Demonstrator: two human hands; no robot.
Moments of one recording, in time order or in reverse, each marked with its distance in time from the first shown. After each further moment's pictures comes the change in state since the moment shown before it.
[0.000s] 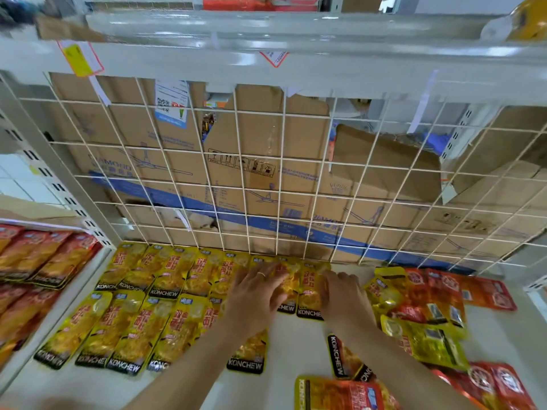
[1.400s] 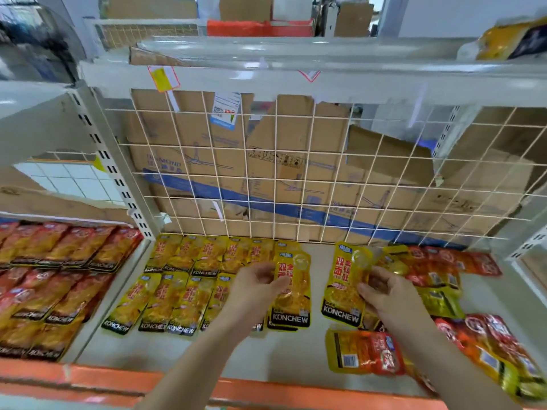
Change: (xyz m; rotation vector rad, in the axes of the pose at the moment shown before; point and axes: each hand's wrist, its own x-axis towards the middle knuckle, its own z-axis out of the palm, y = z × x) left_hand -0.093 0.003 -0.086 -1.165 0.009 -0.434; right_hand -0.108 -0.028 -0.056 1.043 0.075 0.272
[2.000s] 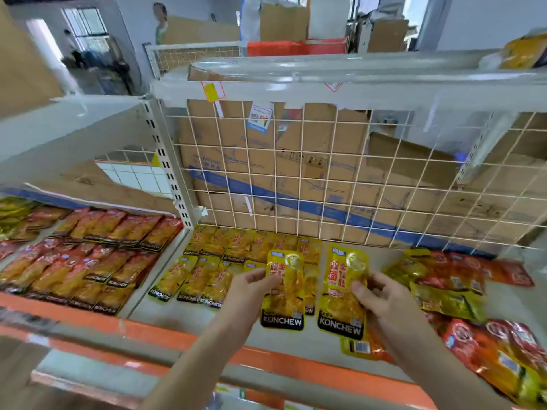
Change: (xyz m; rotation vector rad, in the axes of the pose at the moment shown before) left_hand -0.074 0.005 -0.025 -0.352 0.115 -0.083; right_hand -0.066 -0.026 0.023 0.356 -0.224 0.027
